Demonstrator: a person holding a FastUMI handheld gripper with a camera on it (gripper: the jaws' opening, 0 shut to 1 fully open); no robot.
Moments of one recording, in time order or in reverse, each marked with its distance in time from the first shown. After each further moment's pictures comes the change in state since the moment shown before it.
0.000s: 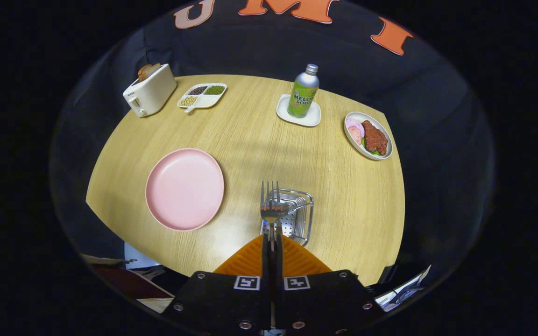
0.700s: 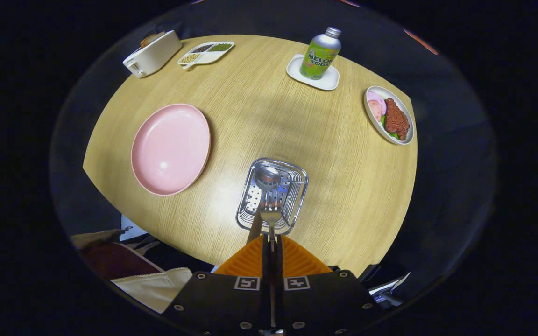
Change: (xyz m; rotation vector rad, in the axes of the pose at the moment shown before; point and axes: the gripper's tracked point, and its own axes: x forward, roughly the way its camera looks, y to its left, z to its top) arm 0.030 -0.017 -0.018 -0.140 0.279 0.054
